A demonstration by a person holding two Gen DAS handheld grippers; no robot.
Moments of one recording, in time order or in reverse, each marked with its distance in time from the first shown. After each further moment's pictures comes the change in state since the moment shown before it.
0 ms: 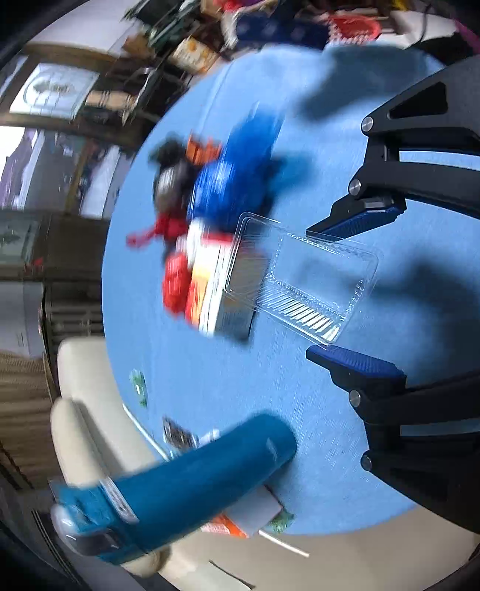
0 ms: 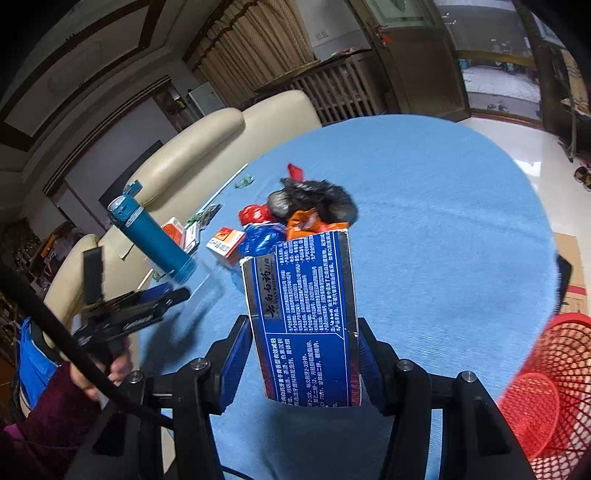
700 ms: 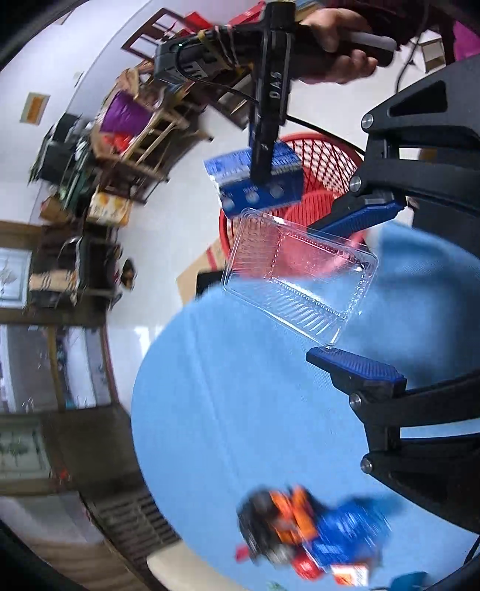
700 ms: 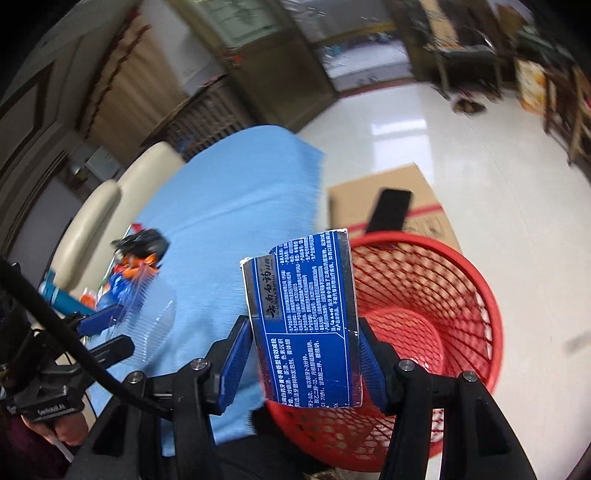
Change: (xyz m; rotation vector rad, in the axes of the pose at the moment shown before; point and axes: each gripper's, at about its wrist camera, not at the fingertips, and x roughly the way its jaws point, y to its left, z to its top) left arm 0.007 -0.308 0.023 0.480 0.089 -0.407; right arm -0.115 -0.194 -0.068 0.396 -0.065 -0.260
